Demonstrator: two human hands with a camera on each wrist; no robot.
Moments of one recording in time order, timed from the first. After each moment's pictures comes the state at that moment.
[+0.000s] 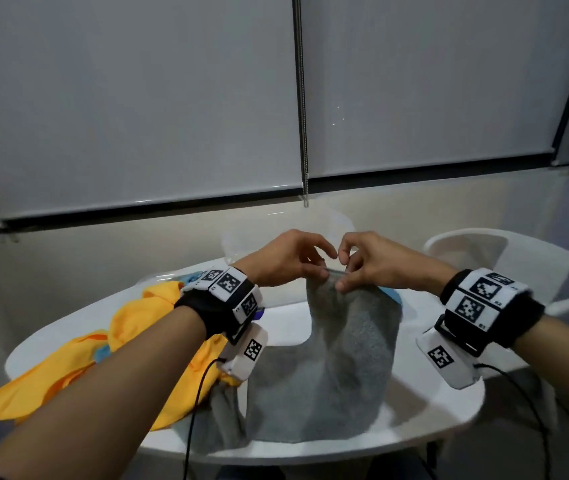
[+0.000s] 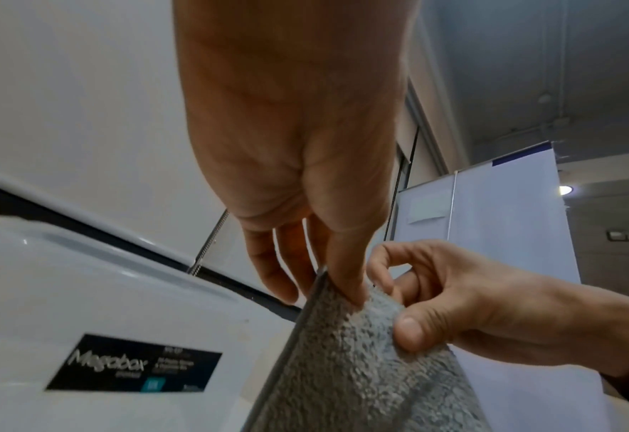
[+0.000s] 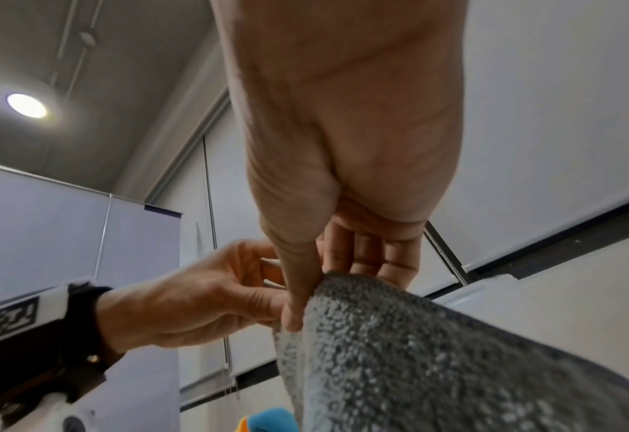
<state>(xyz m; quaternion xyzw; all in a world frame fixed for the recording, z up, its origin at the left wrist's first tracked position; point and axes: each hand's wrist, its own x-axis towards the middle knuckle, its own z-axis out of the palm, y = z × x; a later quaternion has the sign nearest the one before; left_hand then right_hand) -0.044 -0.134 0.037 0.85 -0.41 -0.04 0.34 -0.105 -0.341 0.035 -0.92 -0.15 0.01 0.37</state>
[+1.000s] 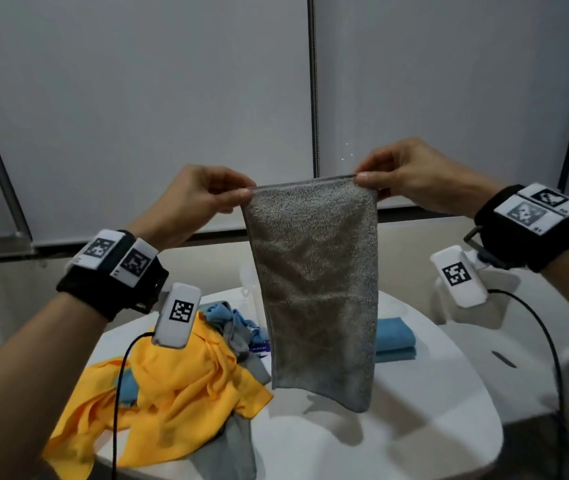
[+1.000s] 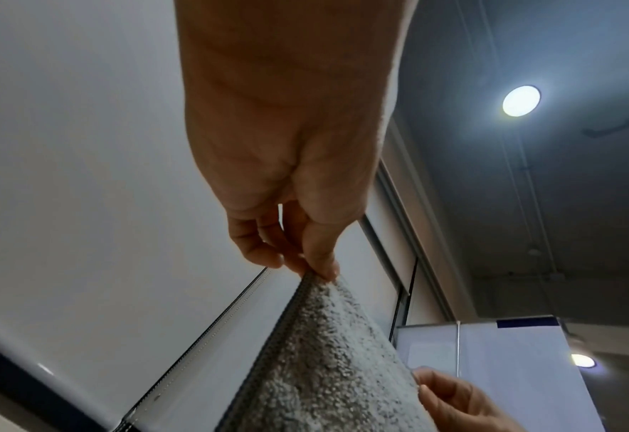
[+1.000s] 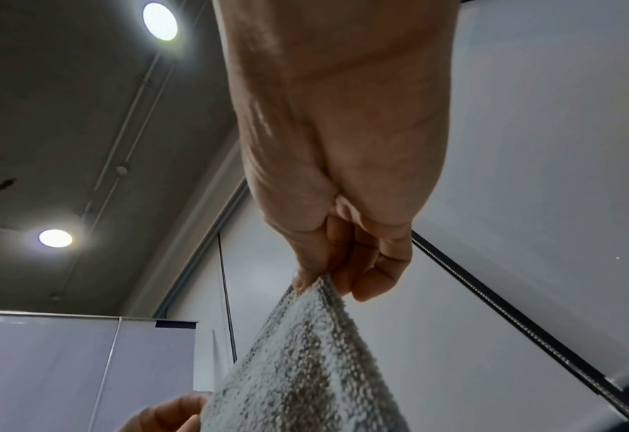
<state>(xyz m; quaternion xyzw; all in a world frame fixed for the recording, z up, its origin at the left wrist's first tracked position) -0.079 -0.012 0.177 0.80 -0.31 0.18 0.48 -0.105 -0.349 0.195 -0.83 -0.24 -0.15 0.49</state>
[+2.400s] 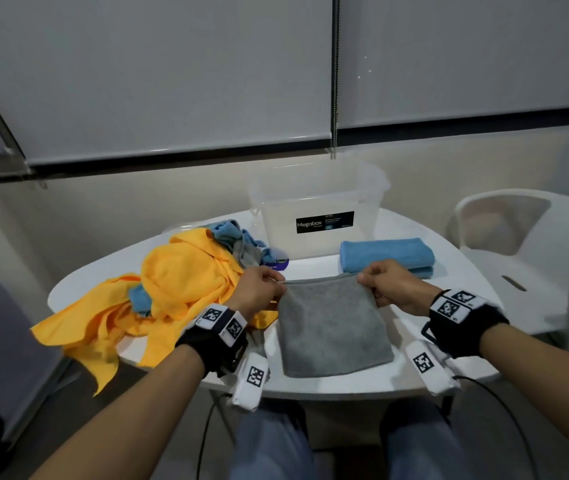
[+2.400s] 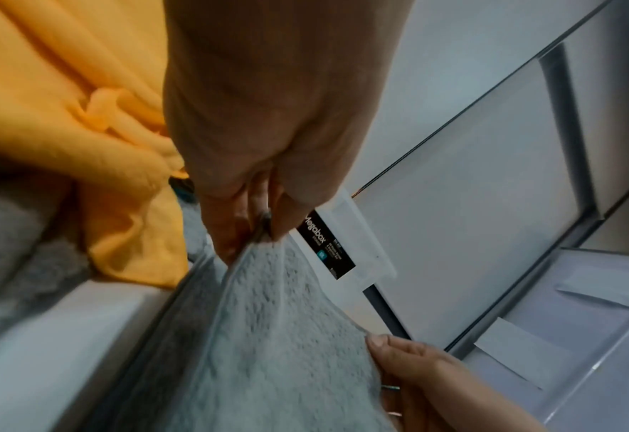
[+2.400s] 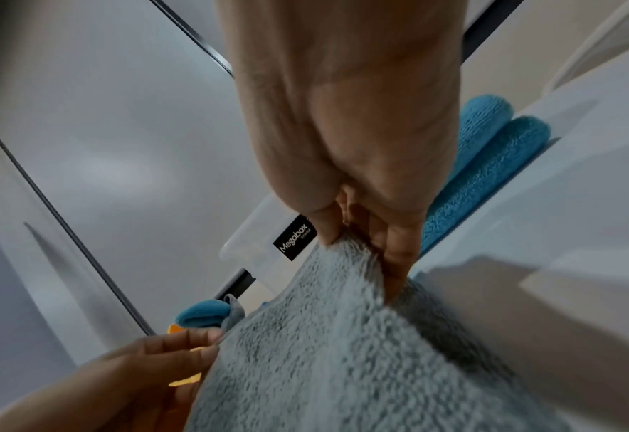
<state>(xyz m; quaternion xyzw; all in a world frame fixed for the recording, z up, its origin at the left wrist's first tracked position) -0.068 -0.043 -0.113 0.81 0.00 -0.08 0.57 -0.075 -0.315 -0.120 -0.82 0.08 0.08 0.56</state>
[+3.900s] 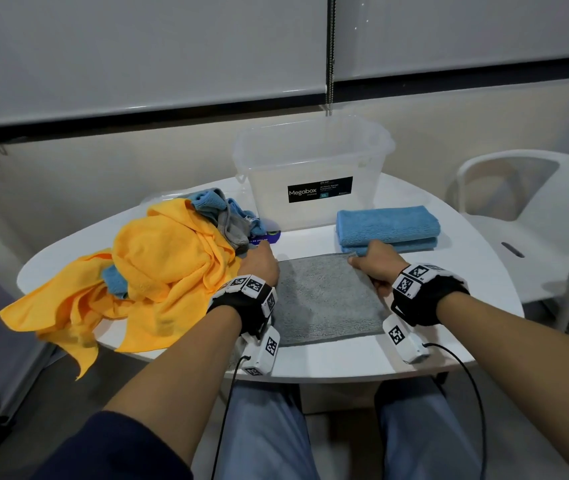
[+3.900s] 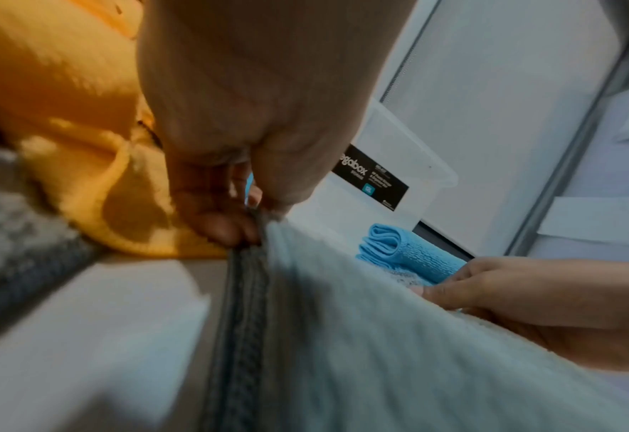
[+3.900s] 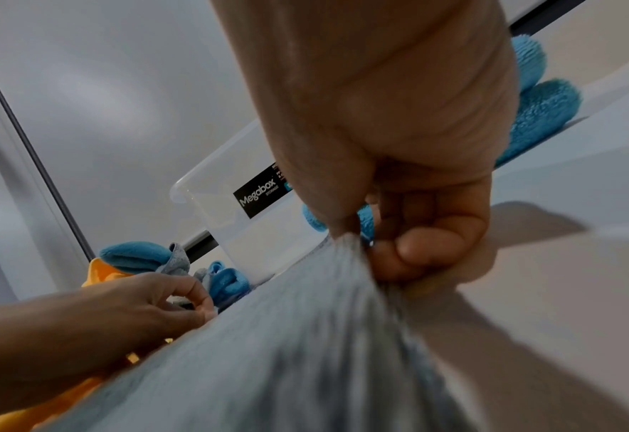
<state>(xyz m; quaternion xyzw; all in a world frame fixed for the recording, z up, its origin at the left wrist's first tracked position) 0.010 -0.071 -0.184 0.99 -0.01 0.02 0.15 -0.025 -0.312 -0.167 -0.94 0.12 0.07 0.32</state>
